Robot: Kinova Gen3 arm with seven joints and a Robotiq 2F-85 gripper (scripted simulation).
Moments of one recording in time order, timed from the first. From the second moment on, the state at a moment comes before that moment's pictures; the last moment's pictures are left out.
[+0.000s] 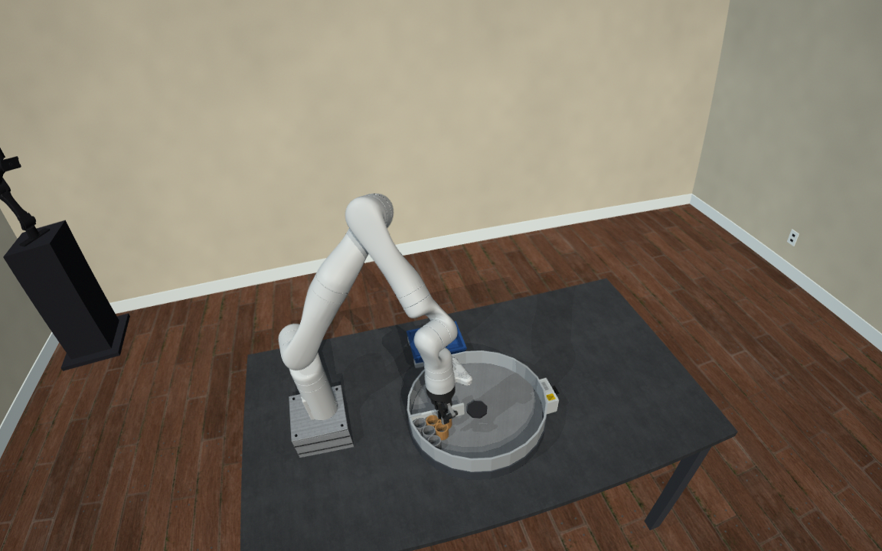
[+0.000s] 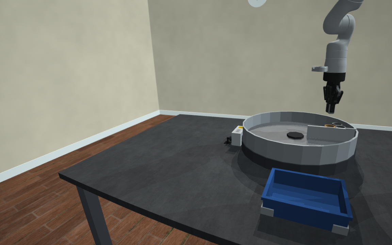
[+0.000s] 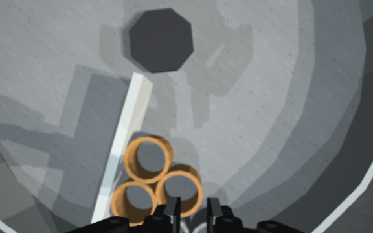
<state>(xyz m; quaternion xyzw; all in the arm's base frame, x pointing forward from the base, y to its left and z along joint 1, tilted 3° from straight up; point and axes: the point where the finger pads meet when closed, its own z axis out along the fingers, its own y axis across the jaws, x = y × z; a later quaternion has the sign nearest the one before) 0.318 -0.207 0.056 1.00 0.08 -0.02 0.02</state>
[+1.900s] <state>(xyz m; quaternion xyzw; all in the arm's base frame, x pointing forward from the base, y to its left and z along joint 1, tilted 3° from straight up) 0.317 -0.208 0.007 1.00 0.08 -0.02 0.01</state>
